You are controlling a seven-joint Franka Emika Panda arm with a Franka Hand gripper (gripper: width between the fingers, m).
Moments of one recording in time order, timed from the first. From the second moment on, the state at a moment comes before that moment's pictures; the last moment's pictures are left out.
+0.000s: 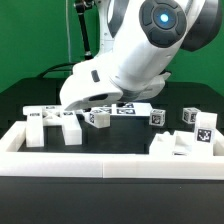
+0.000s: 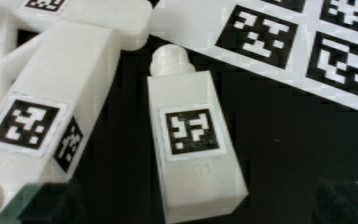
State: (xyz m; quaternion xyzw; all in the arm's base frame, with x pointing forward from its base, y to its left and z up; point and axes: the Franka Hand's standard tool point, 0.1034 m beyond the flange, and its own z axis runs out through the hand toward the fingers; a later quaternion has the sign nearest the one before) arm 0.452 -0.050 0.040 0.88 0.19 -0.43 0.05
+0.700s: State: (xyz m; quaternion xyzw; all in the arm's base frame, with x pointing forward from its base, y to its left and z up) arm 0.441 -0.052 0.022 0.88 0.19 -0.43 0.05
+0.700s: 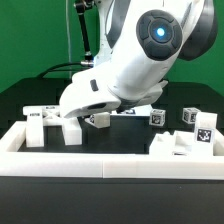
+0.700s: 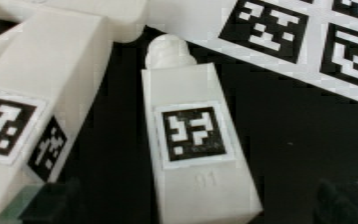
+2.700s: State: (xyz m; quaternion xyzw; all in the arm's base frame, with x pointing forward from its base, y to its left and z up) arm 0.452 -0.052 0.031 0.88 0.18 -0.43 0.05
